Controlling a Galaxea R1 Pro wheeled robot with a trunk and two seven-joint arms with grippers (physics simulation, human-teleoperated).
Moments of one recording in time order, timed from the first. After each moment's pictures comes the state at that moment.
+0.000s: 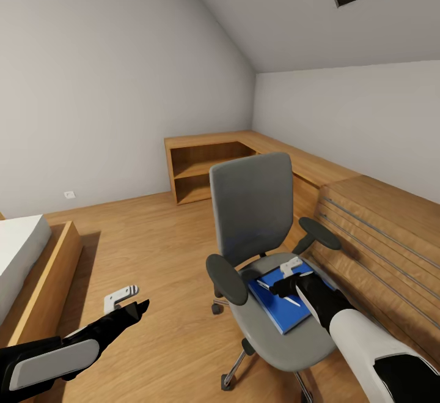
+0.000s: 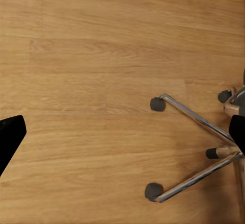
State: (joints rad) left arm -0.81 0.72 -1.53 -1.47 1.78 -0.33 0.67; right arm -0.83 -0.06 0.18 -0.40 0.16 0.40 0.21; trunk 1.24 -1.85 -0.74
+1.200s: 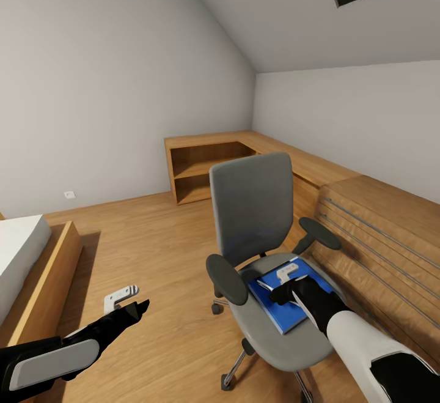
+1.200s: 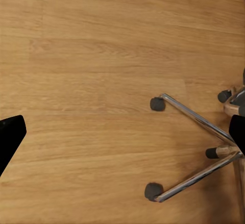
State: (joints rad) left arm -0.81 0.72 -1.53 -1.47 1.78 -0.33 0.67; right arm -0.83 -0.05 0.26 -0.37 0.16 0.43 0.21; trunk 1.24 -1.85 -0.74
